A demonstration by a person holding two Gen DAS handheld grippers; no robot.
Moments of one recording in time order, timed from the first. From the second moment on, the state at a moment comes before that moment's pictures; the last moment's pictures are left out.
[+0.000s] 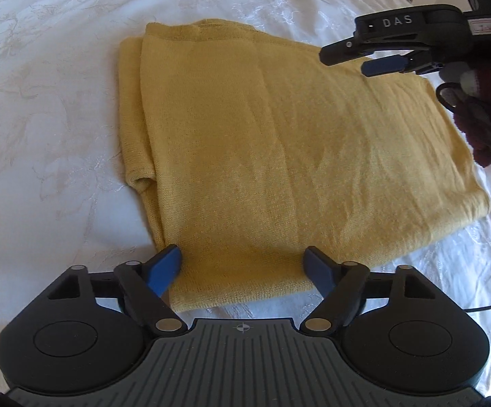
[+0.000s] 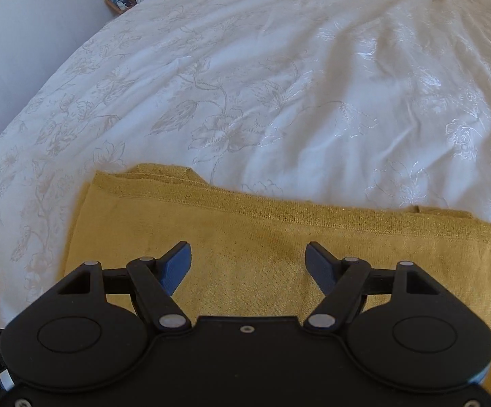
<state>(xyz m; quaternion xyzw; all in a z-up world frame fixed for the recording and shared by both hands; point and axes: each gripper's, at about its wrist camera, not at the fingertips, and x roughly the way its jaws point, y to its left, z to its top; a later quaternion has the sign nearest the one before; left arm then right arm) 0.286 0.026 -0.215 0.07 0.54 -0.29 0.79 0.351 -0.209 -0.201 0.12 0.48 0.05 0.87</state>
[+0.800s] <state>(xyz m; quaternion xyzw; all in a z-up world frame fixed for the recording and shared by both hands) 0.241 0.035 -0.172 0.01 0.55 -0.18 0.82 0.157 -0.251 -0.204 0.19 0.53 0.04 0.83</state>
